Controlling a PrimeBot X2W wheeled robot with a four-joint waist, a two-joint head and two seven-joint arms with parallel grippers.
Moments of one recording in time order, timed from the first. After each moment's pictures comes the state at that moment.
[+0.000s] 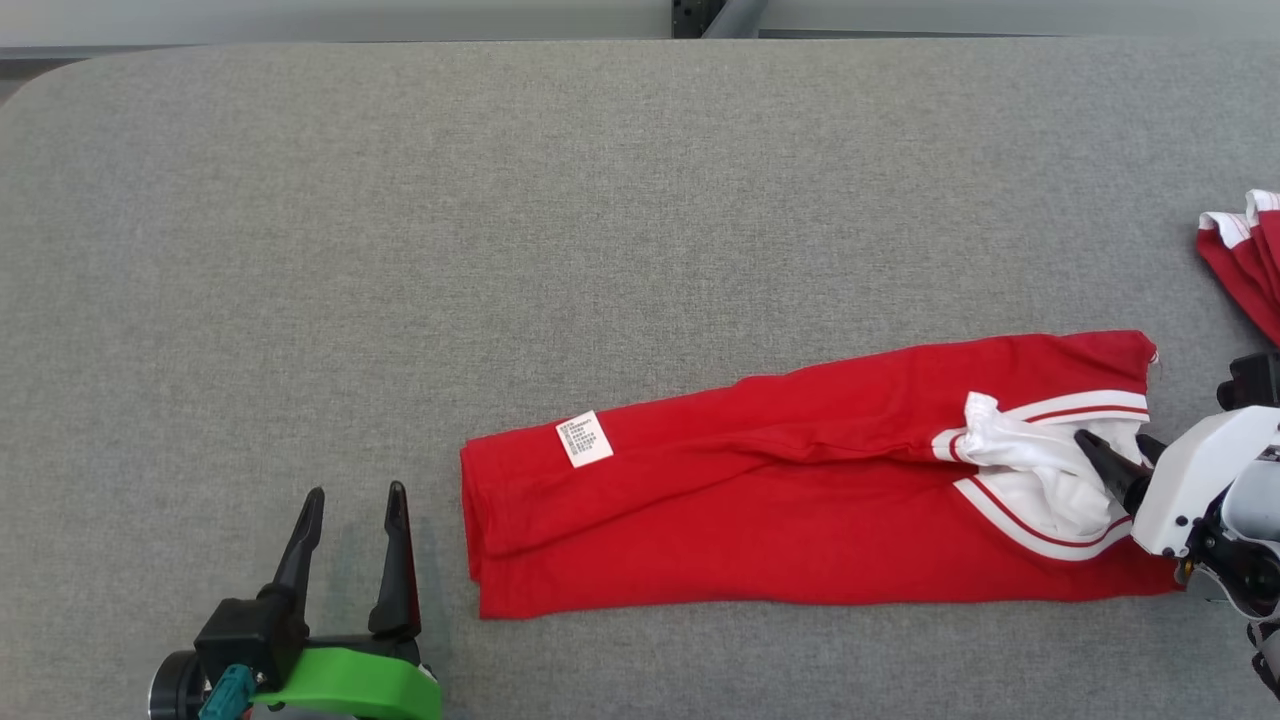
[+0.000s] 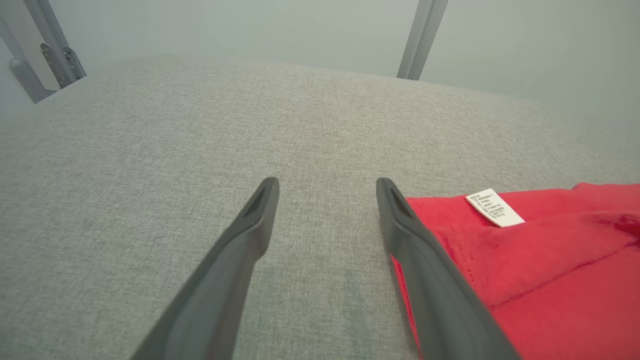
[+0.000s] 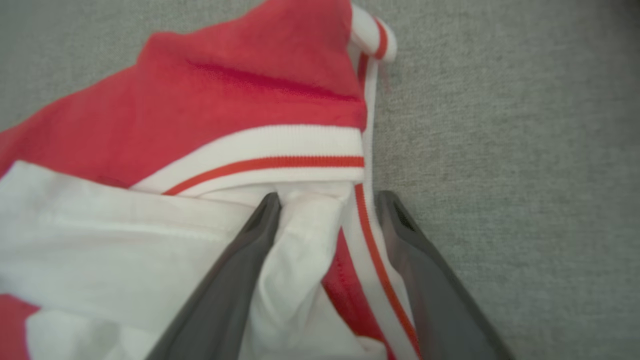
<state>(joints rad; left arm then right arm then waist) 0.01 0.07 -0.10 0.16 -0.25 -0.03 -0.26 -0.32 -0.49 0.18 0.50 0.76 0.13 0.41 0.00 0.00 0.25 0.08</state>
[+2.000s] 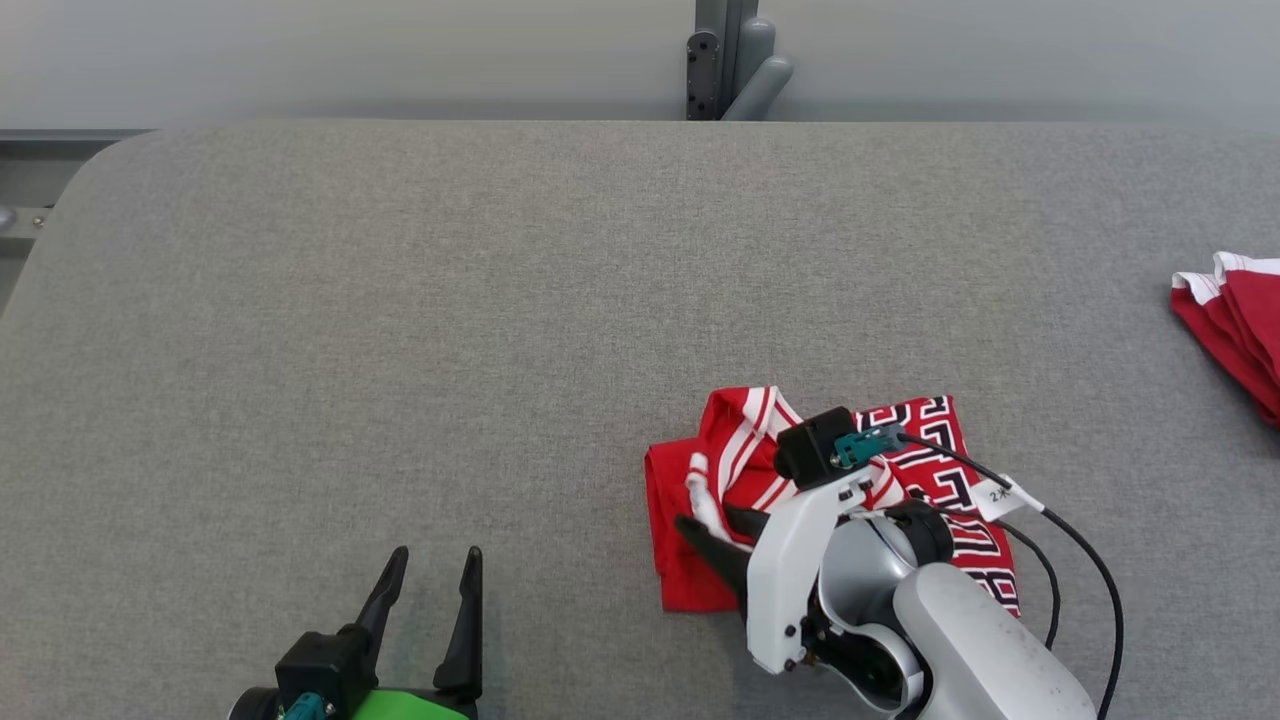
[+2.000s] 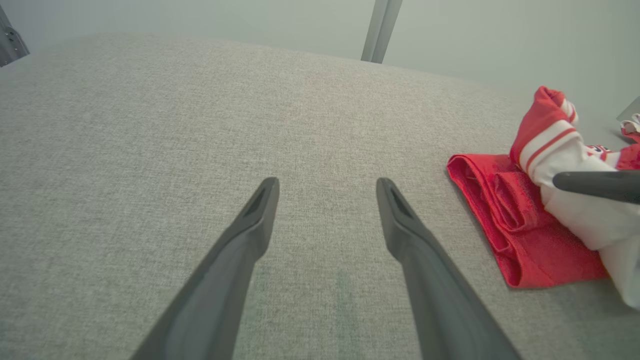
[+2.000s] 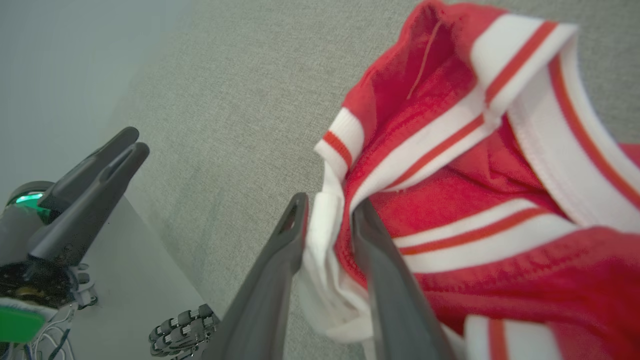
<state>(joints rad) 0.04 0.05 -0.19 0.27 -0.26 -0.10 -0.26 -0.31 -0.06 0.47 0.26 0.52 0.13 0.46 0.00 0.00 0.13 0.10</state>
